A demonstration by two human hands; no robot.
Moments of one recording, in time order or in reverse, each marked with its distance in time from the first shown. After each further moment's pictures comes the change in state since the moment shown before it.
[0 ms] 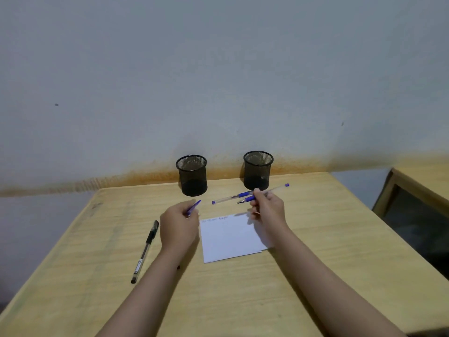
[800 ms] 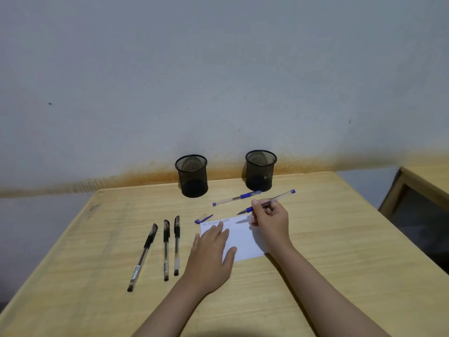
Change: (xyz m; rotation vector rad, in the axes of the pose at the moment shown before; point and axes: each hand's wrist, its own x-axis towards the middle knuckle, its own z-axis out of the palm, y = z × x) left_hand -0.046 -0.029 0.034 0.561 -0.540 0.399; right_hand -0.006 0.021 -0.004 -0.160 0.068 -0.220
